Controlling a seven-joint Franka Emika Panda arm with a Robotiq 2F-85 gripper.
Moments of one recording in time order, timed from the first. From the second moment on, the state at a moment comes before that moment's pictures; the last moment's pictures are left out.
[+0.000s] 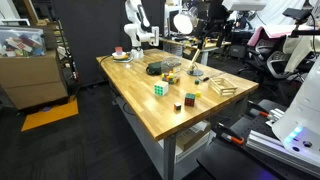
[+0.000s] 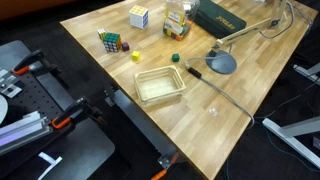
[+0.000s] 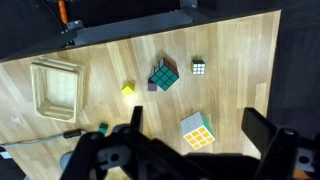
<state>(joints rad) 0.05 -0.75 0.25 -2.80 0.11 2.24 0.41</state>
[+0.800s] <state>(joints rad) 0.01 -0.57 0.25 -2.73 0.06 2.34 0.45</state>
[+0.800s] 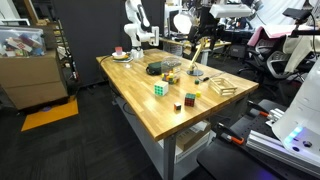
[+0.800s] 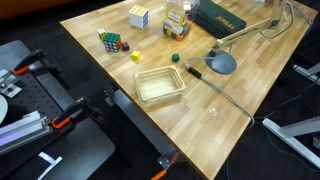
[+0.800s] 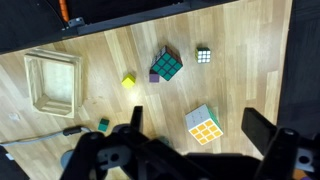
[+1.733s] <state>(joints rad) 0.02 -0.32 0.26 -2.59 0.07 2.45 0.55</state>
